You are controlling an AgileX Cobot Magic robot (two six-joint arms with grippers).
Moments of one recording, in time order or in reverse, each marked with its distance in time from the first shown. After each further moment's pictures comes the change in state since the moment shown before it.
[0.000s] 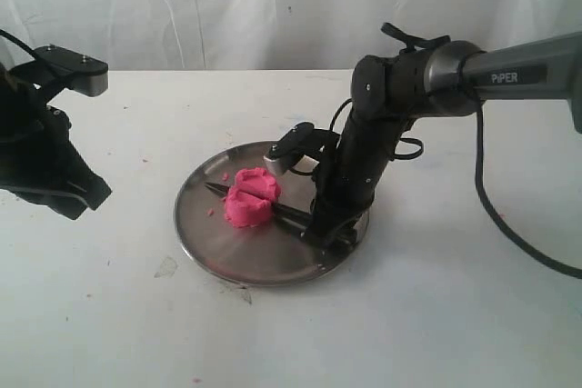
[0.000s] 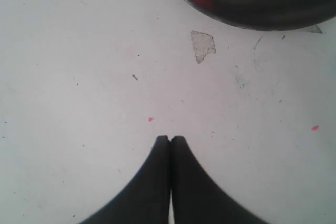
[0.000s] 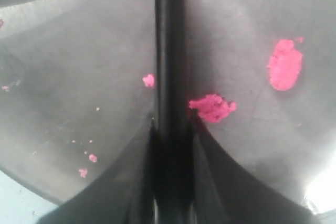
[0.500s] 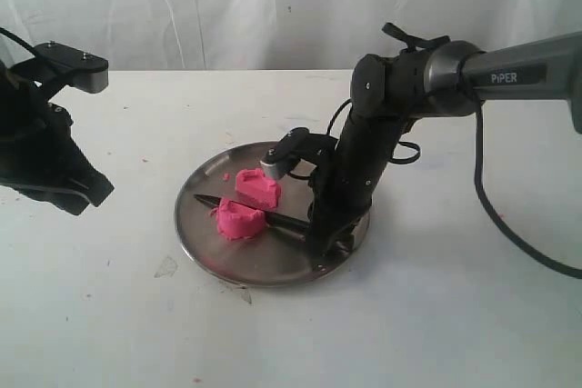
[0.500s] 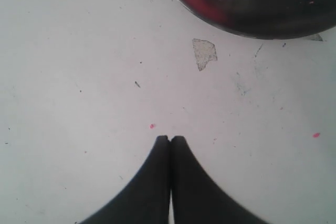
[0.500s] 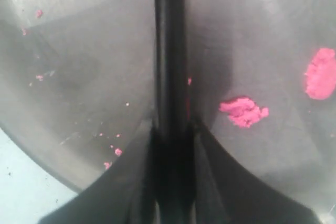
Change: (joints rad) left arm 0.000 0.000 0.000 0.000 -0.020 0.000; right arm 0.000 0.000 0.000 0.047 0.043 -0.081
